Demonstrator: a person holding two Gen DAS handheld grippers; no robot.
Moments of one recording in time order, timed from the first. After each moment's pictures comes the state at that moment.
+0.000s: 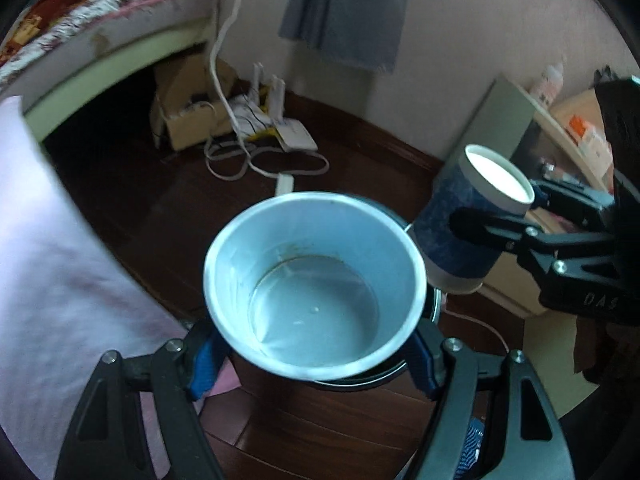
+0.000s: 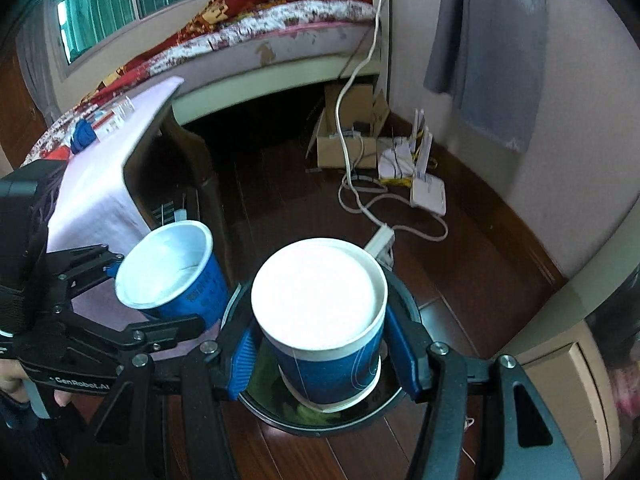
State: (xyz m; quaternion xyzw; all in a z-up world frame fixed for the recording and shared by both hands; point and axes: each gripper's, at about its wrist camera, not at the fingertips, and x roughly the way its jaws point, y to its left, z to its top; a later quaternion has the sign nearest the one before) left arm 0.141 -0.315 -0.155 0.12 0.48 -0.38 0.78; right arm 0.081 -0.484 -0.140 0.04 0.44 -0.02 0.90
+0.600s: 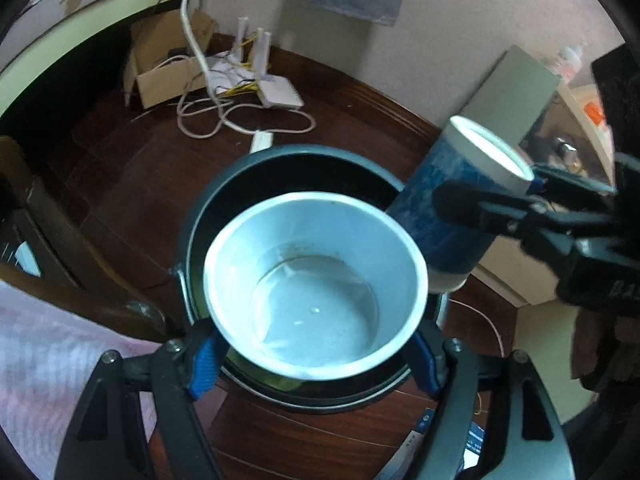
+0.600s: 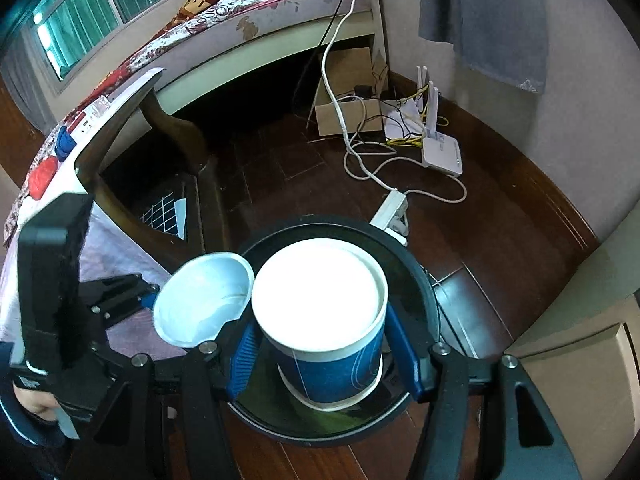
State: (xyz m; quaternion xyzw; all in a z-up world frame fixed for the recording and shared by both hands) left arm 0.148 -0.344 -0.206 0.11 0.54 -0.38 0.75; right arm 0.102 -0.515 -0.186 0.10 0.48 0.00 0.87
